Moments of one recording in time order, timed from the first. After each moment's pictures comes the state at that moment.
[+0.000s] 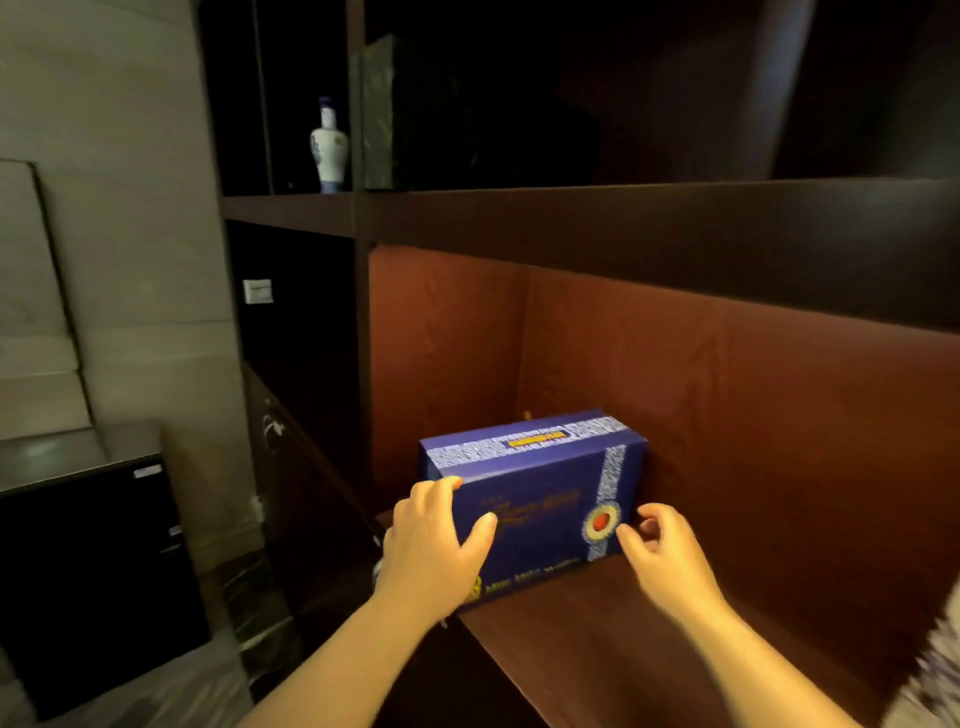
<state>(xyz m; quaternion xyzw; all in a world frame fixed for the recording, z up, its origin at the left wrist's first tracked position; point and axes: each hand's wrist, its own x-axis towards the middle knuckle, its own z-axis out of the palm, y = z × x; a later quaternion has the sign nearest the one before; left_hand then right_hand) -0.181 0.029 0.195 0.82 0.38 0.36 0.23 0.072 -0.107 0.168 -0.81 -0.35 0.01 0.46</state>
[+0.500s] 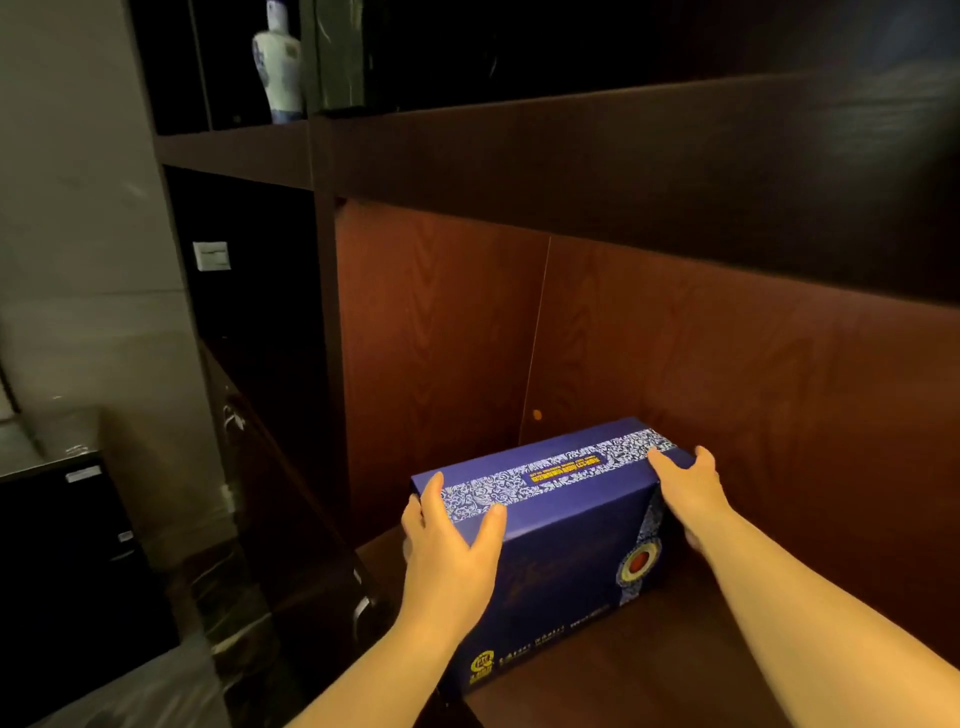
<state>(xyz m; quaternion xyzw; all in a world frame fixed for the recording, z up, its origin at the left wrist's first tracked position) -0.099 0.131 0.174 0.69 0.41 0.37 0.46 0.201 0.055 0.199 -0.80 -0.14 0.11 0.57</state>
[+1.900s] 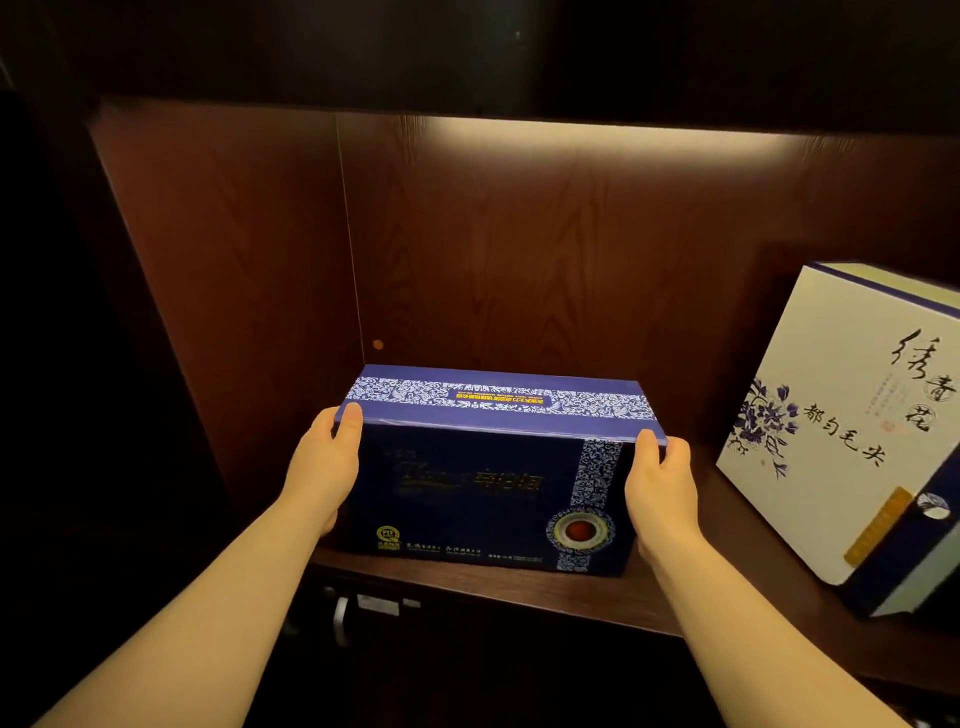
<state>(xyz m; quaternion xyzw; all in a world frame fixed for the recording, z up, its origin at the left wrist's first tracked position) -0.096 0.260 0.149 0.74 0.22 0.22 0.59 -0.036 -0.075 0.160 -0.79 0.09 -0.12 0.60</state>
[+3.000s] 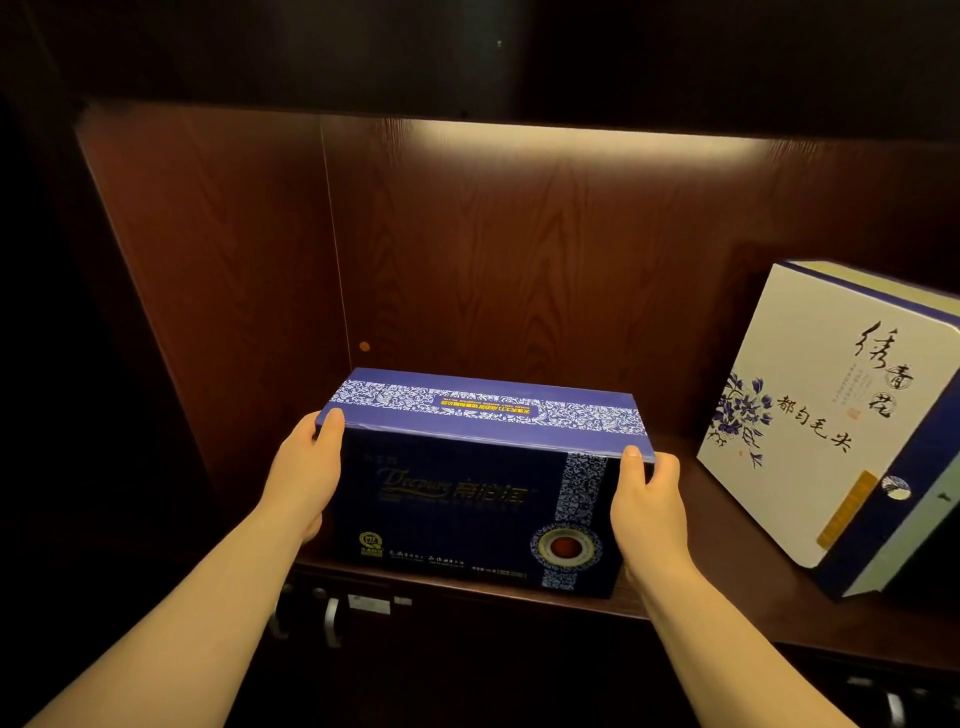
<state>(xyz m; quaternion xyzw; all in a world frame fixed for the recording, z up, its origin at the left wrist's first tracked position) -0.103 0.267 0.142 0.73 0.22 0.22 0.61 -0.080 -0.077 0.159 -0.79 0.06 -0.14 0.59</state>
